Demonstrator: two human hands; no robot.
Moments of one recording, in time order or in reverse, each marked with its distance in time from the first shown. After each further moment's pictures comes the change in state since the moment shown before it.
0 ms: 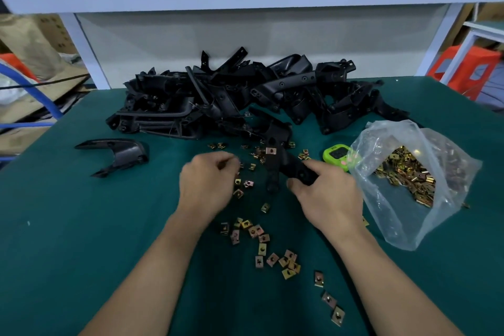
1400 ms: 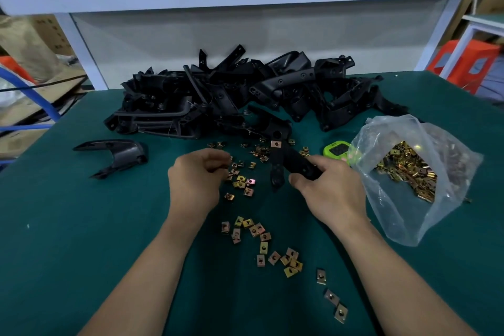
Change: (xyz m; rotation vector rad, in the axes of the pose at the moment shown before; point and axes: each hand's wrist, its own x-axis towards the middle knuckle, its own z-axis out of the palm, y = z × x) left_hand -0.001 -0.008 -0.009 -0.206 0.049 -0.074; right_hand 0.006 0.006 -0.001 0.138 -0.013 0.039
